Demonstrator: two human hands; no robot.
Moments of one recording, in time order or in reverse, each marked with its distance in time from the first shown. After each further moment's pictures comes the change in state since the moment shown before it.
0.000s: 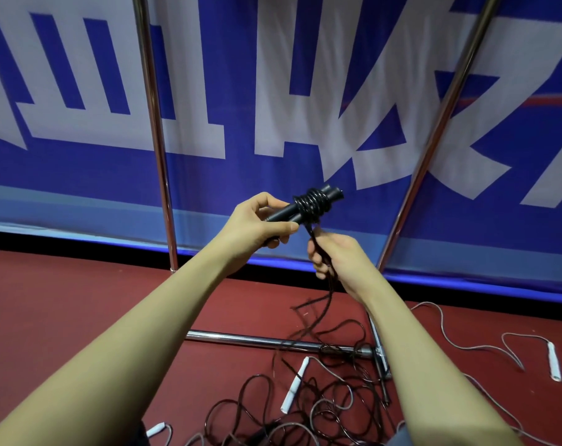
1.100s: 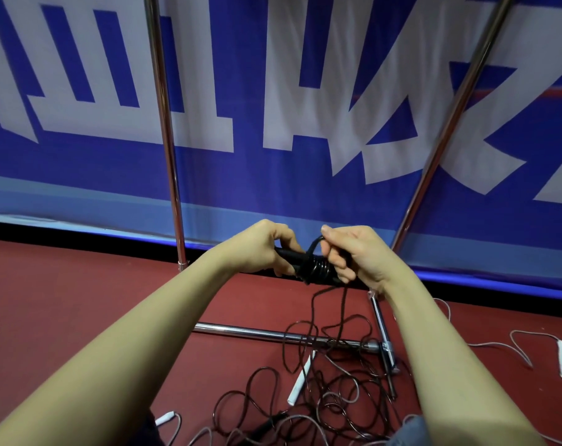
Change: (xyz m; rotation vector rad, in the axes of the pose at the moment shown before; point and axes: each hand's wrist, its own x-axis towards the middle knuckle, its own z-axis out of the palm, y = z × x) left_hand -0.003 -0.019 -0.015 0.668 -0.337 -0.046; right_hand -0.011 -0.015 -0.011 -0.005 -0.175 -0.018
